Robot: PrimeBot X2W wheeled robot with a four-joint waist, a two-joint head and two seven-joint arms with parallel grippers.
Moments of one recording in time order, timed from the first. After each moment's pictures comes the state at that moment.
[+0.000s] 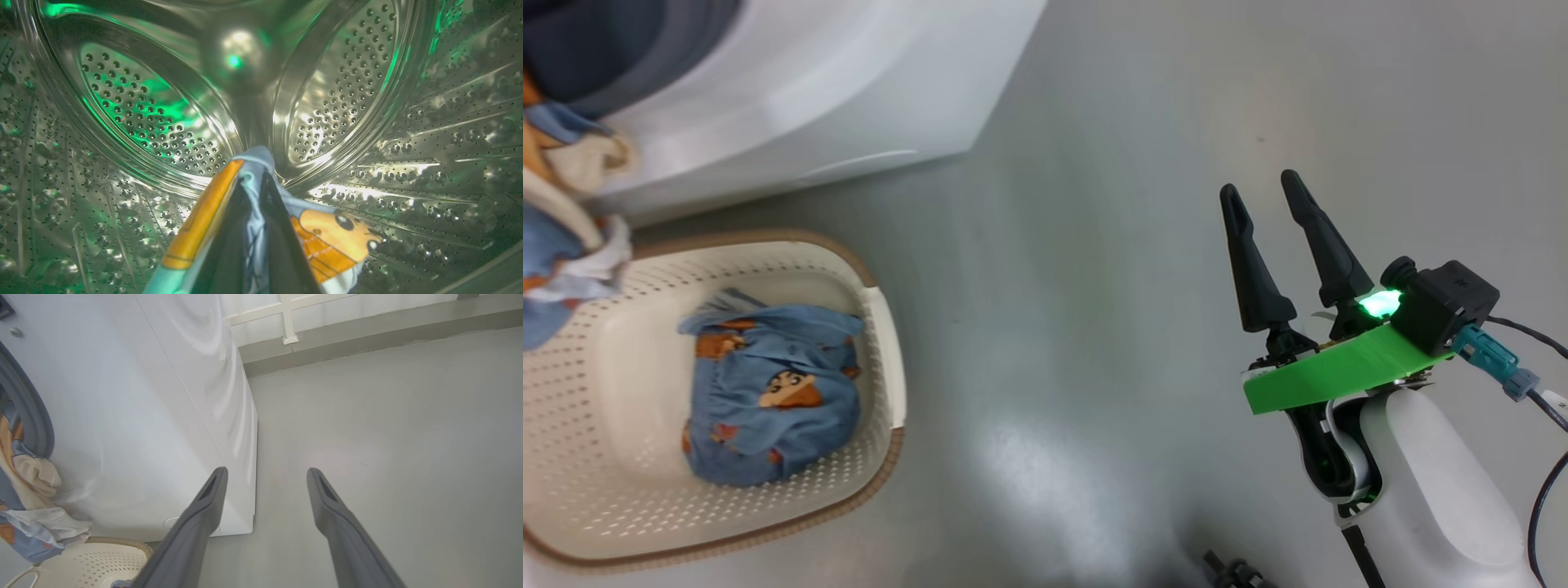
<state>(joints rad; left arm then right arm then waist) -1.32 0.44 -0.21 0.95 -0.45 -0.05 -0.26 -0.43 -0.07 0.23 0.22 0.43 0.13 -0.25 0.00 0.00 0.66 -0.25</state>
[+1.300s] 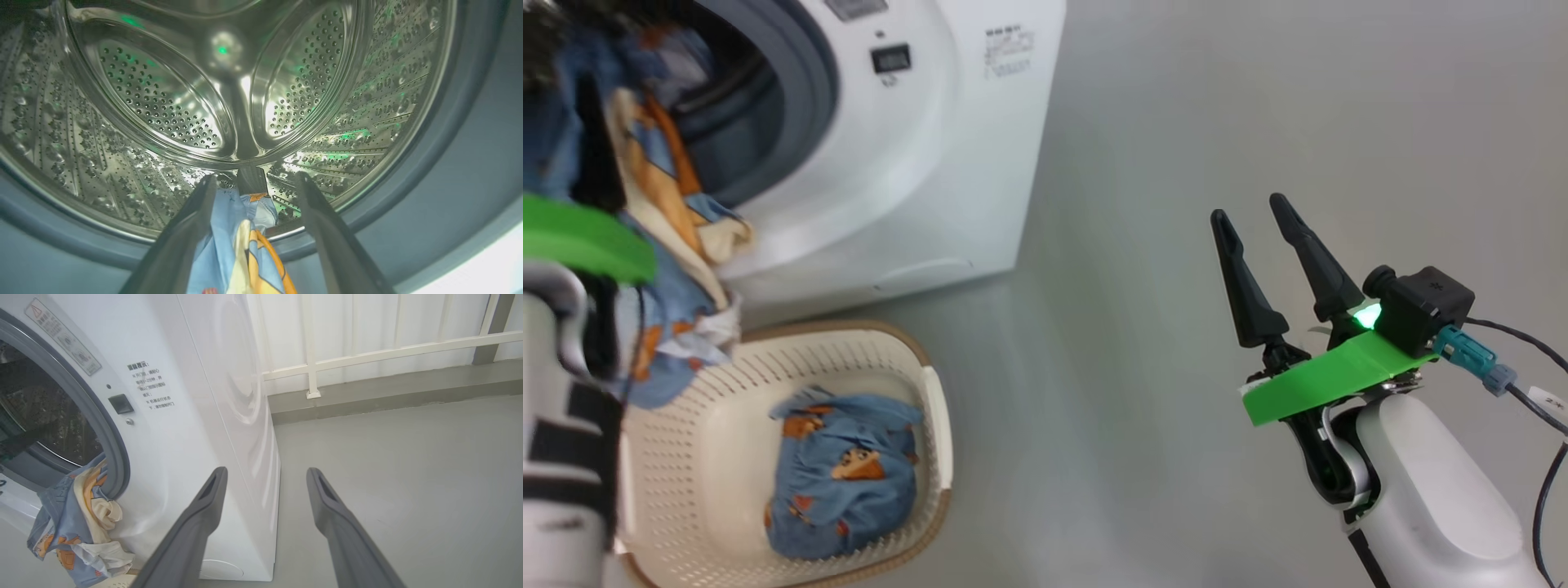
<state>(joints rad) -0.92 0.32 -0.08 0.87 -0.38 -0.12 -0.26 -0.44 -0.11 0.28 0.29 0.45 0.13 -0.25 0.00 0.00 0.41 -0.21</state>
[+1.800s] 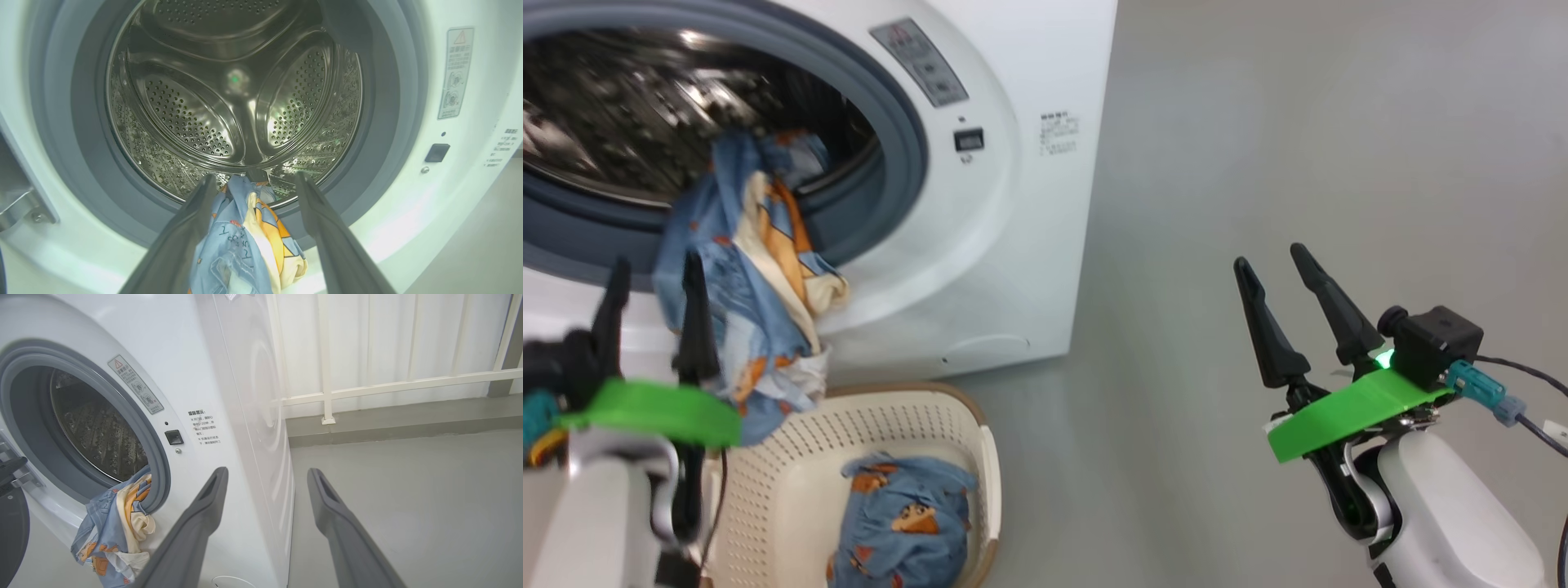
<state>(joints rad) -0.52 0.23 -0.02 0.57 -0.34 -0.10 -0.26 -0.37 -0.16 0.29 0.32 0.48 0.13 -0.25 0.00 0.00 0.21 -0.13</state>
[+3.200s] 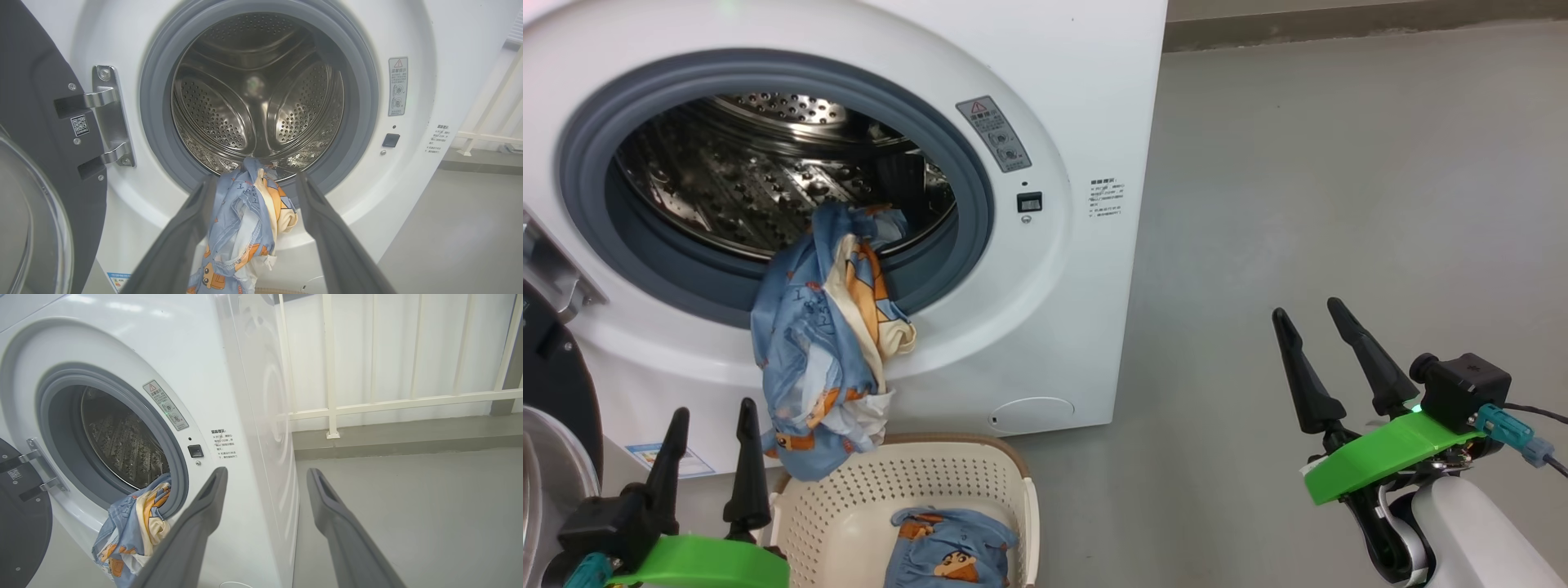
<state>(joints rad) -0.12 0.16 -0.02 0.25 -0.37 -0.02 -0.21 -0.27 -0.21 0.26 0.33 0.50 0.13 -0.25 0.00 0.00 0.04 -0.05</state>
